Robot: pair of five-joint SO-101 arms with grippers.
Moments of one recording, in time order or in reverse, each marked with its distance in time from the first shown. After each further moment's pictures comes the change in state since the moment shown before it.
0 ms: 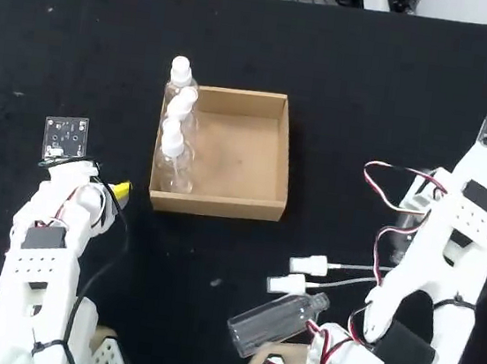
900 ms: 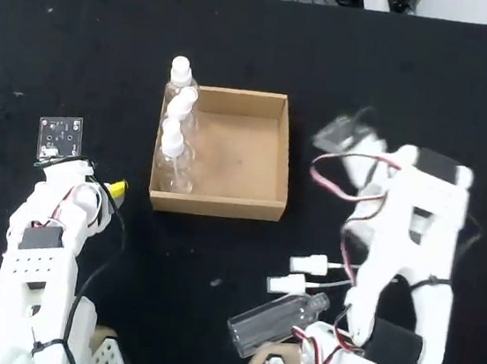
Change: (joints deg) left arm -1.5 0.0 0.0 0.0 0.0; right arm -17.0 0.0 -1.4 25.5 63.9
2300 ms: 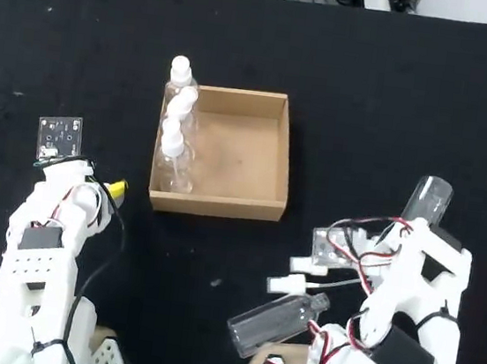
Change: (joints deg) left arm 0.0 0.0 0.0 0.0 0.0; right arm 17.3 -1.2 26.6 -26.7 53.1
